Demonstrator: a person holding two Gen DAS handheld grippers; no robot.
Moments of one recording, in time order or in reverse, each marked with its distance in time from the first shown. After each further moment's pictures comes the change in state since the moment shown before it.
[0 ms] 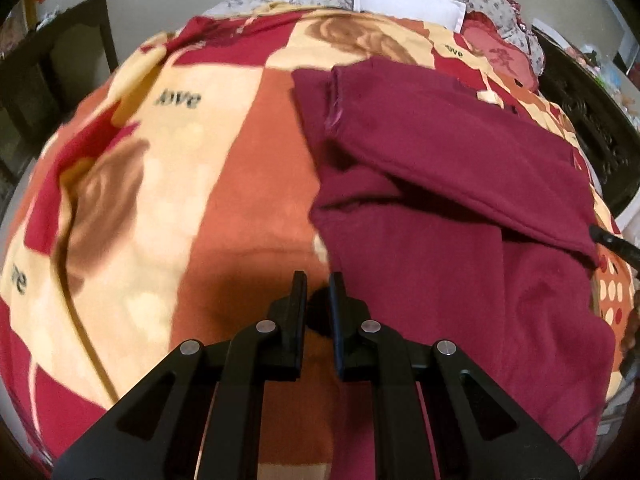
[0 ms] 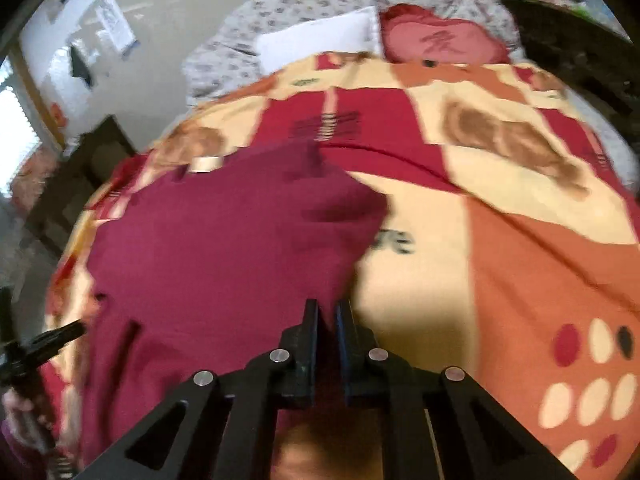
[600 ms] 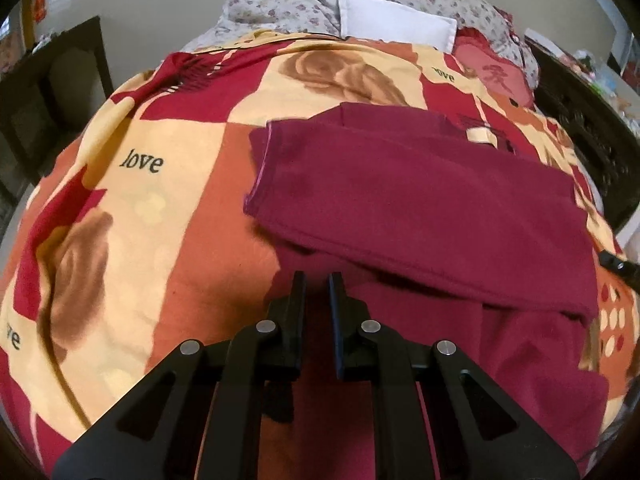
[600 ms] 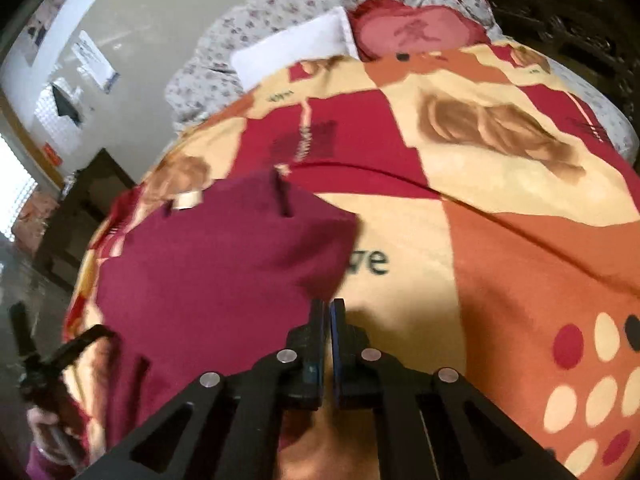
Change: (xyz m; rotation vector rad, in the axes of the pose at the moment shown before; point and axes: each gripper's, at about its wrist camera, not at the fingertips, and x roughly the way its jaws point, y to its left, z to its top) left arm 0.008 -0.030 0.049 0.037 -0.094 0.014; right arm -0.027 -0.013 0.011 0.107 -0.023 0.124
